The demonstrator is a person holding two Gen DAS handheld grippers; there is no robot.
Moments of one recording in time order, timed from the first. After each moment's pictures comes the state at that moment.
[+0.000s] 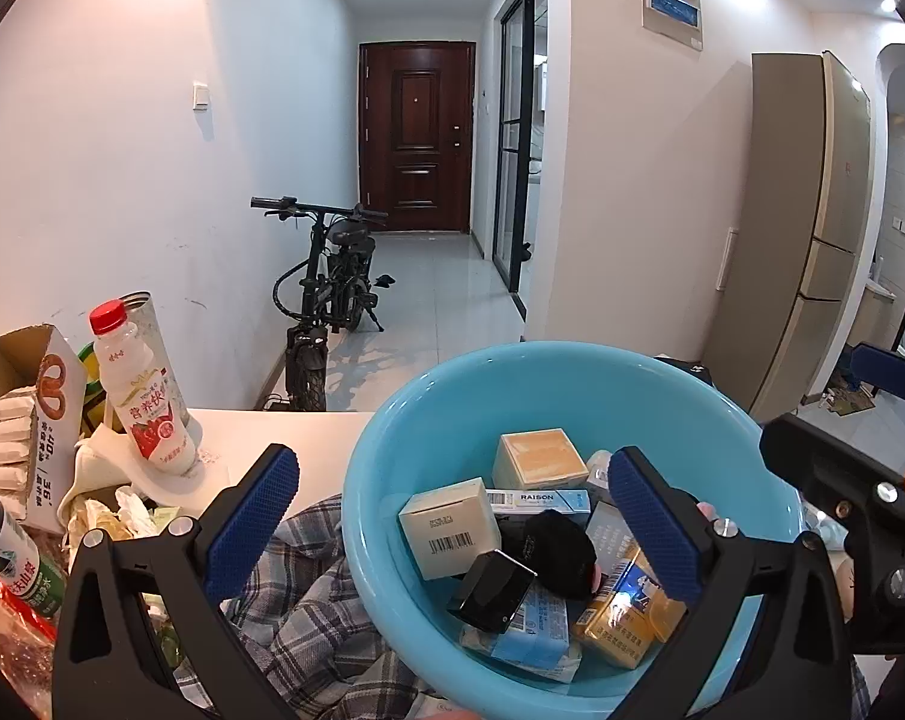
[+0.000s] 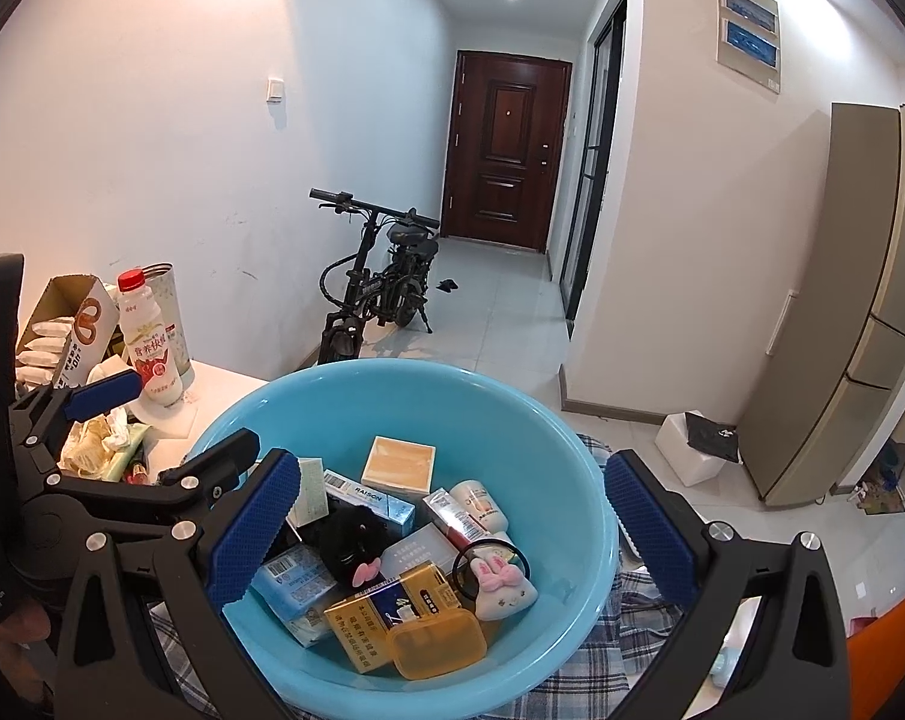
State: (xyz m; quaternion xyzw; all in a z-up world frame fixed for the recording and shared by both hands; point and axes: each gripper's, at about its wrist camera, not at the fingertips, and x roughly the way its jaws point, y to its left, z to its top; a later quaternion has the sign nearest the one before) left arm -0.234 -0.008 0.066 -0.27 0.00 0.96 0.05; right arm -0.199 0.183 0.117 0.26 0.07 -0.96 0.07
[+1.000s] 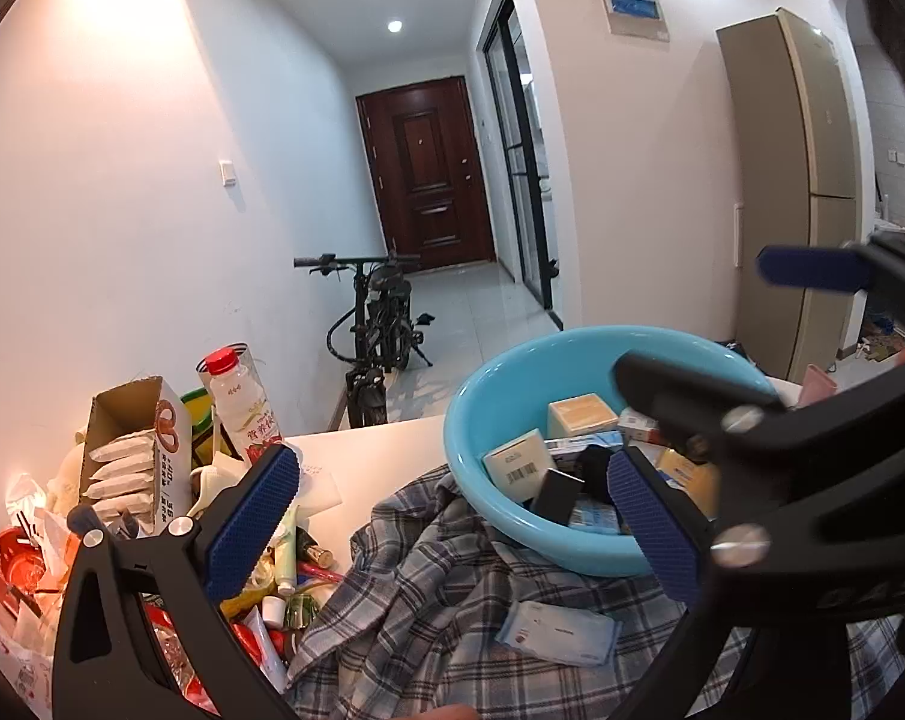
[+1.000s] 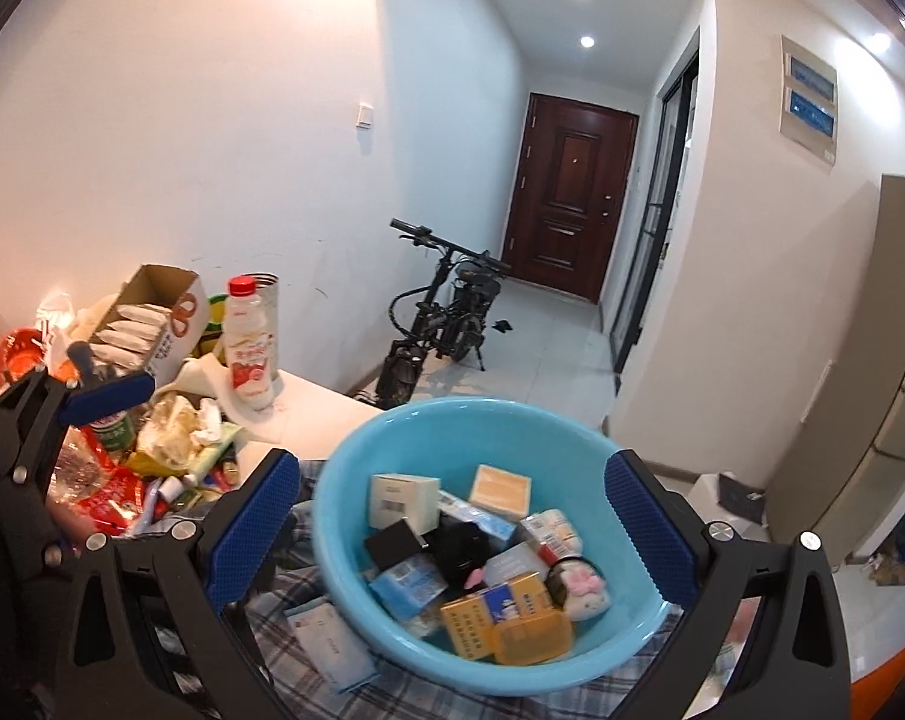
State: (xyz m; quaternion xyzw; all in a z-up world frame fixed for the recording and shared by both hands) left arm -0.128 -0.026 0.092 -0.21 0.09 0.97 0.01; right arm -0.135 0.119 0.136 0.22 0.11 -0.96 0.15
